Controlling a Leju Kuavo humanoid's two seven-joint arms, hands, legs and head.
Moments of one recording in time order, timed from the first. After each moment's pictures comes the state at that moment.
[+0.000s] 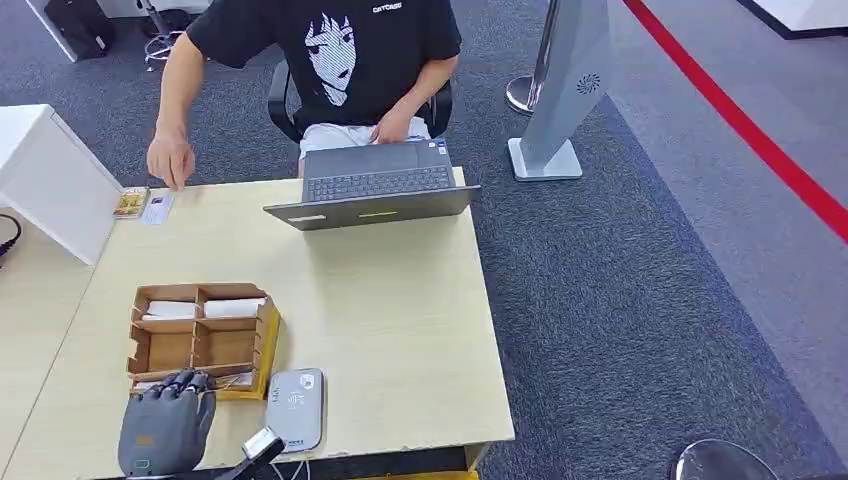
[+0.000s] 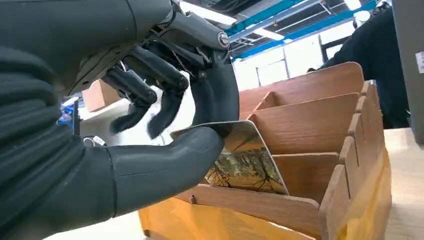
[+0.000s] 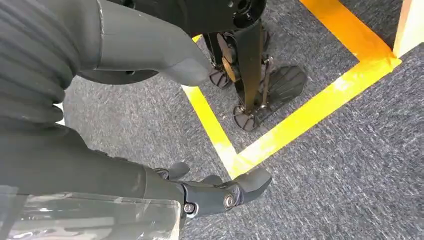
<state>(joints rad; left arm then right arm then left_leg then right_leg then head) 0.20 -0.07 -0.04 -1.51 -1.48 0.44 -0.20 -0.03 0.09 -0.19 -0.18 -0.38 -0.27 -0.06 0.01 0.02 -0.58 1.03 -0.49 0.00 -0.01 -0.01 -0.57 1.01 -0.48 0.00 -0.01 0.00</state>
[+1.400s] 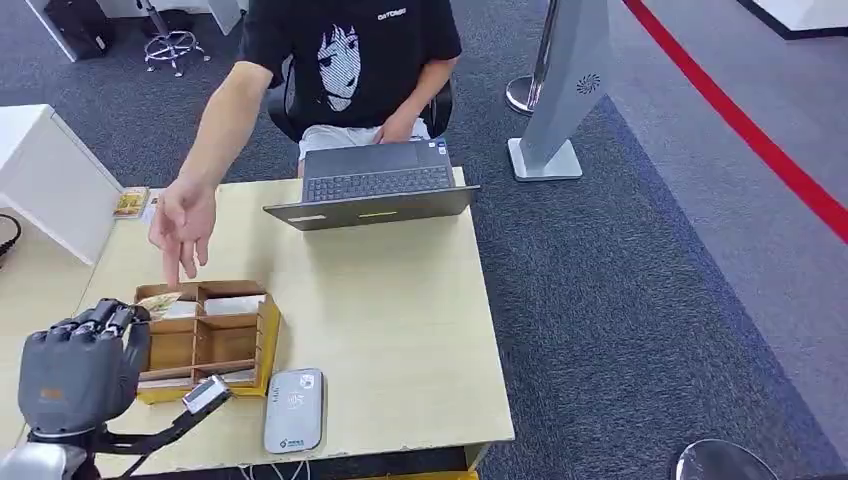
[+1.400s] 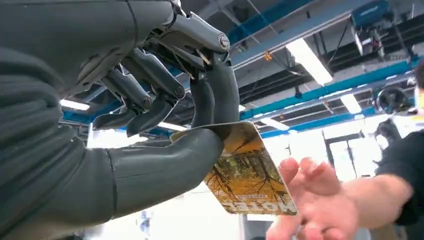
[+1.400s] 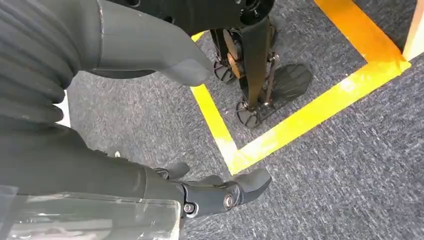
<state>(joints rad) 0.07 0.06 -0.02 -1.81 -1.42 0.36 -0.23 -0.03 0.09 -0.22 -0.18 -0.29 -0.25 -0.04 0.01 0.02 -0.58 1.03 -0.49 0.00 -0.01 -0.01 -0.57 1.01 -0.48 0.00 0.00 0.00</state>
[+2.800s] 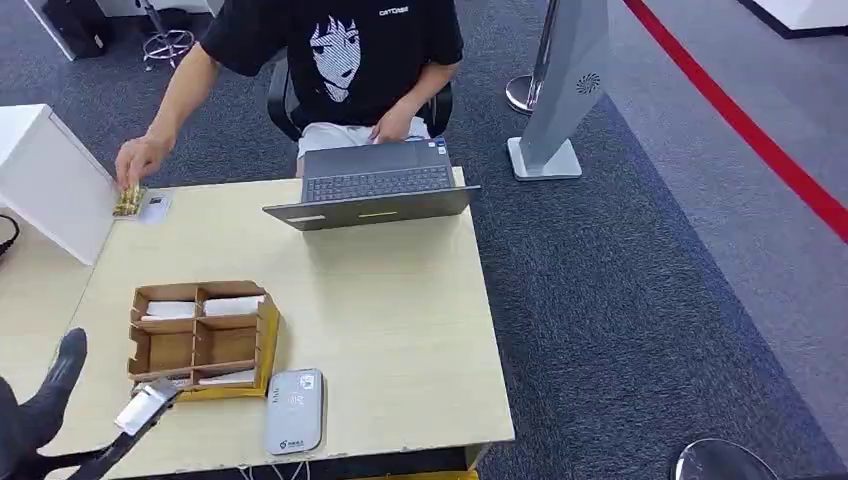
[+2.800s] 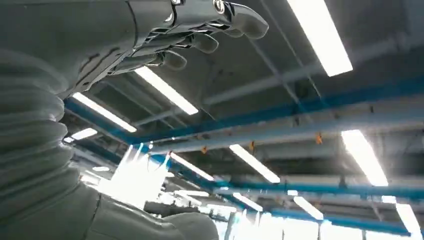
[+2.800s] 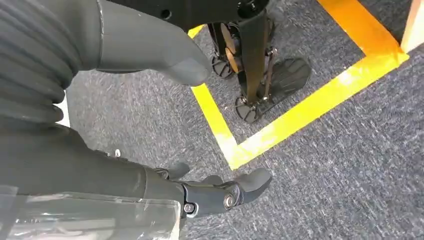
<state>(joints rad) 0.16 -0.12 0.12 -2.05 -1.27 0.62 -0.38 -0.03 0.09 -0.26 -0.18 -0.26 -0.29 -0.04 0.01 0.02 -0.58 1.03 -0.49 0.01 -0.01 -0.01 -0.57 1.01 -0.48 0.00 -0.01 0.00</state>
